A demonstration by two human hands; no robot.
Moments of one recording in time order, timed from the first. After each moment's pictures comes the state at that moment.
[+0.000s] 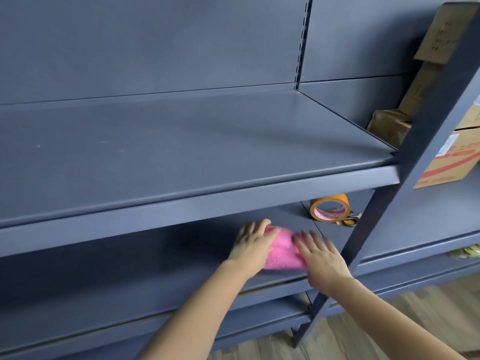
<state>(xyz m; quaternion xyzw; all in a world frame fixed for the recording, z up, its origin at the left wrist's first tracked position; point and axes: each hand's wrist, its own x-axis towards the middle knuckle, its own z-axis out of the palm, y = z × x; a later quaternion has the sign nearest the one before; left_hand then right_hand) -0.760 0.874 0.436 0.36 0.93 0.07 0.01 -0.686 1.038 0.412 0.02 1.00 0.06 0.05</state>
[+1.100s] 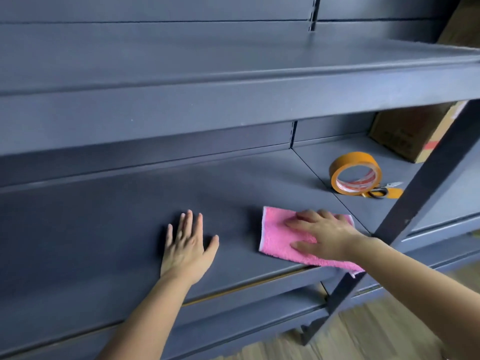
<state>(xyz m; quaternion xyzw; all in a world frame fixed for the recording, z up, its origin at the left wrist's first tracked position) -0.804 0.767 0.323 0.11 0.99 0.10 0.02 -0.740 1.040 0.359 -0.01 0.99 0.01 0.11</state>
